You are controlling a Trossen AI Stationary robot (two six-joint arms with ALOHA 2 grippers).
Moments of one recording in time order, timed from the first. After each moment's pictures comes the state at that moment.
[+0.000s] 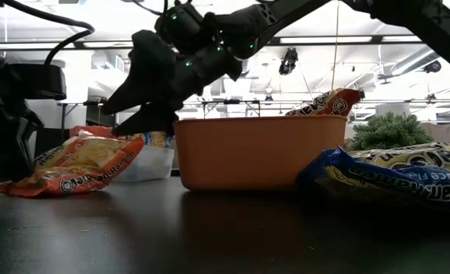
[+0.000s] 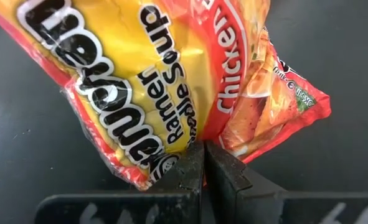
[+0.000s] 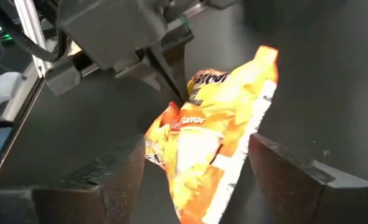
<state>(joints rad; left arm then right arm) -0.66 1.37 0.54 -0.49 -0.43 -1.07 -0.06 2.30 1.82 -0.16 -0.43 0.13</state>
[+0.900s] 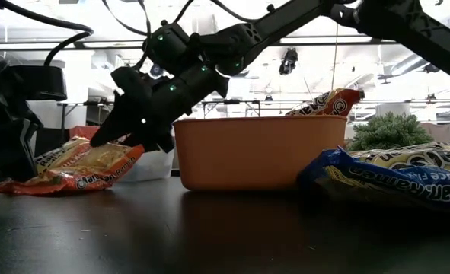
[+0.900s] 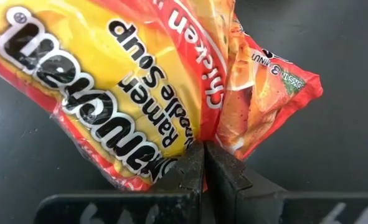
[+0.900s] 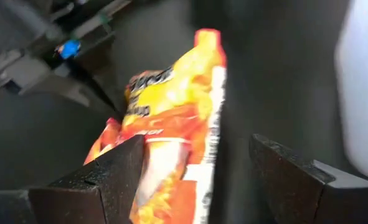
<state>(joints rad) -0.66 1.37 0.53 -0.48 -0.45 -1.10 -0.08 2.43 1.95 -0.18 -0.30 0.14</state>
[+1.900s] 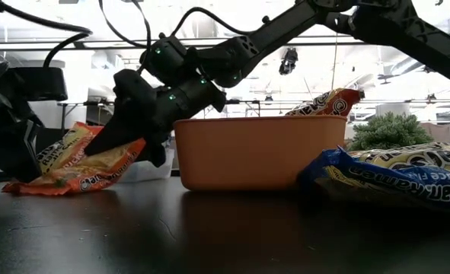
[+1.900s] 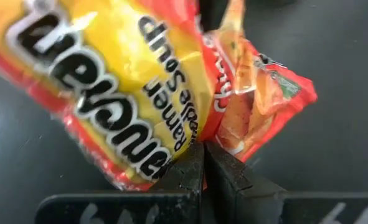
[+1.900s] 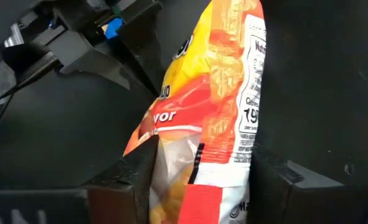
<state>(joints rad) -0.66 1.37 0.52 -0.46 -0.49 -1.09 -0.08 2.48 1.95 -0.12 -0.49 0.16</state>
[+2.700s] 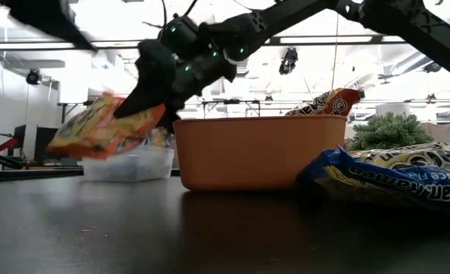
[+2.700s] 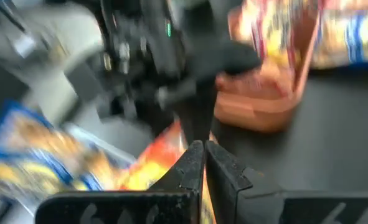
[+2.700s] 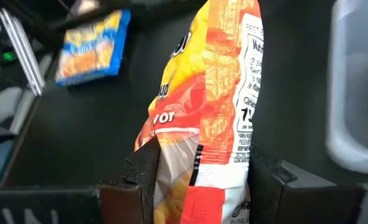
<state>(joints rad) -0.66 1.05 0.84 -0.79 -0.88 -0.59 -0.15 2.33 1.95 -0.30 -0.50 0.14</state>
